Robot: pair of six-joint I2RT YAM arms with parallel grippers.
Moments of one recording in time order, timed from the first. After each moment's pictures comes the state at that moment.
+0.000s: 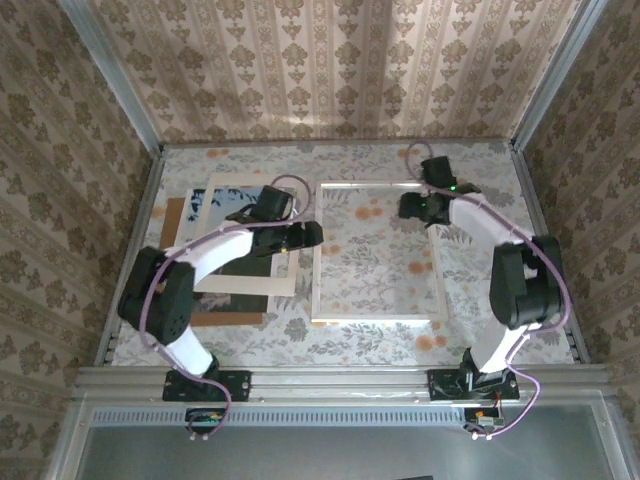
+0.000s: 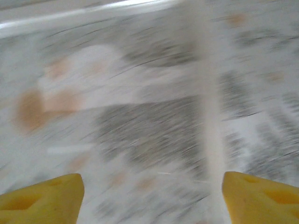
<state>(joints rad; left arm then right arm) -0.52 1.61 1.03 -0.36 0.27 -0.55 0.22 1.67 1.21 -0.54 0.02 0.31</state>
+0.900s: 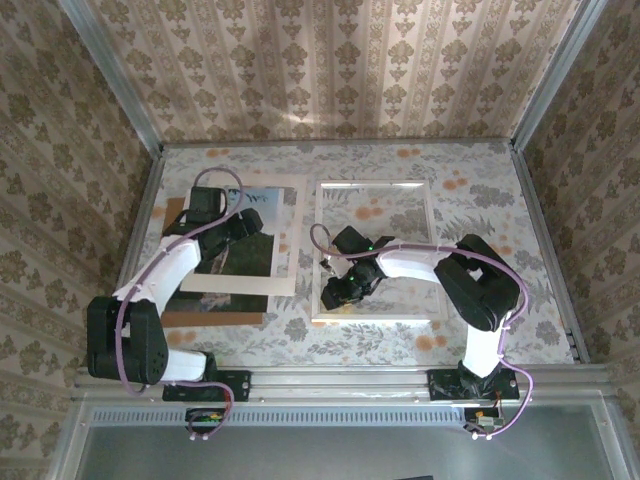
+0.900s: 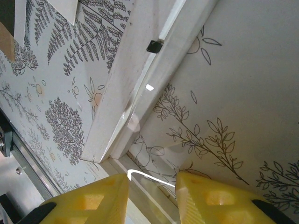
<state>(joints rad) -0.19 1.36 0.91 -0.44 0.17 -0.51 0.72 1.84 1.04 -0.48 -0.54 0.34</state>
